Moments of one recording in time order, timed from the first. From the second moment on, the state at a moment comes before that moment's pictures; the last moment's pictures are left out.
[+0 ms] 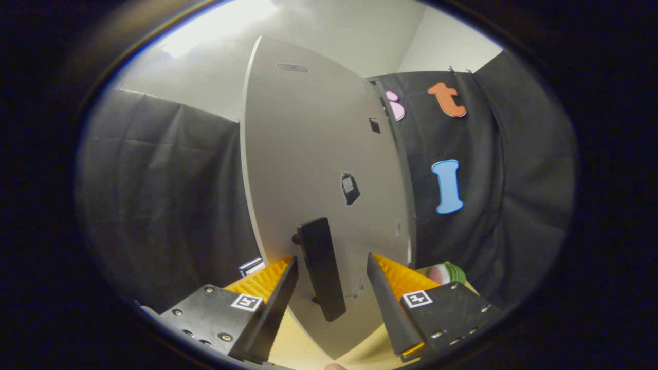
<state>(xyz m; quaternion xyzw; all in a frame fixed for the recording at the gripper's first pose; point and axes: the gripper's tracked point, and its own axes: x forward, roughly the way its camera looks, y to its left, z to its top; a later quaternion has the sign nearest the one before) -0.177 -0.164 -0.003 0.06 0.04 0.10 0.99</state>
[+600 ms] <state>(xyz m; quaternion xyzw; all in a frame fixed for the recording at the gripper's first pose) -0.090 -0.074 -0.020 0.08 0.05 0.13 0.99</state>
